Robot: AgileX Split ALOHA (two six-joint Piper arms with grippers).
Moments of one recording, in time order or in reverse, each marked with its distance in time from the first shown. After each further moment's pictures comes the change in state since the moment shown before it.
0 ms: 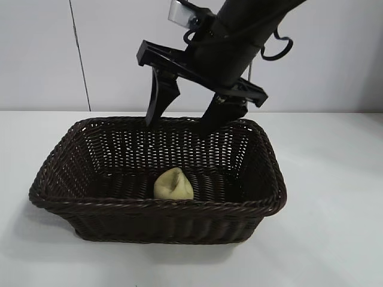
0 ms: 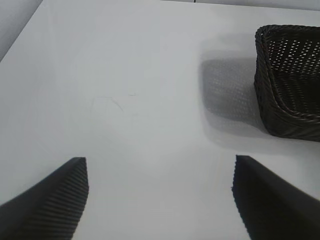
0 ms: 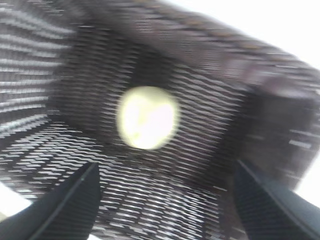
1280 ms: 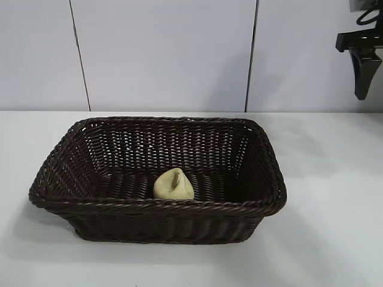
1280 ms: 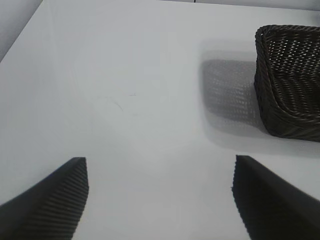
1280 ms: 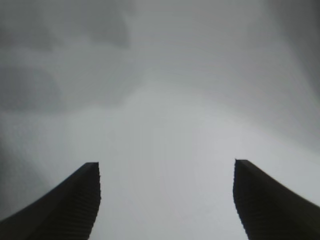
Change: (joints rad) left arm 0.000 0.000 0.000 0.000 0.000 0.000; right arm -0.548 0.000 -0.129 -0.427 0.312 0.078
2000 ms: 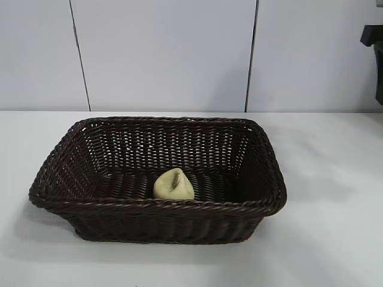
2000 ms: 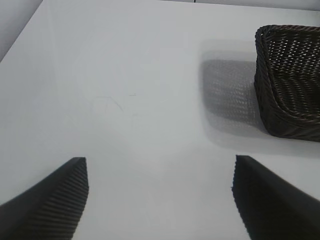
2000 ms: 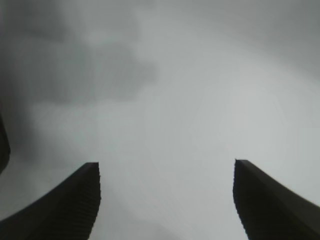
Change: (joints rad) left arm 0.000 0.000 0.000 0.000 -0.001 0.000; right arm -0.010 -0.249 0.290 0.102 -0.001 -0.055
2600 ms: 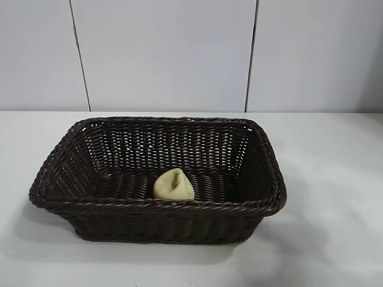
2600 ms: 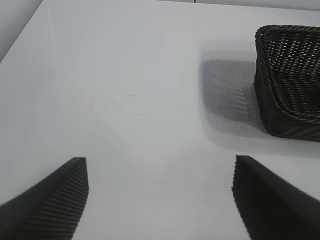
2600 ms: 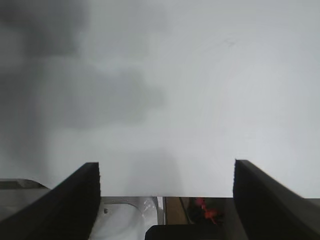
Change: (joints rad) left arm 0.000 0.000 0.000 0.000 0.000 0.000; right arm 0.000 -0.648 0.606 0.031 -0.094 -0.072
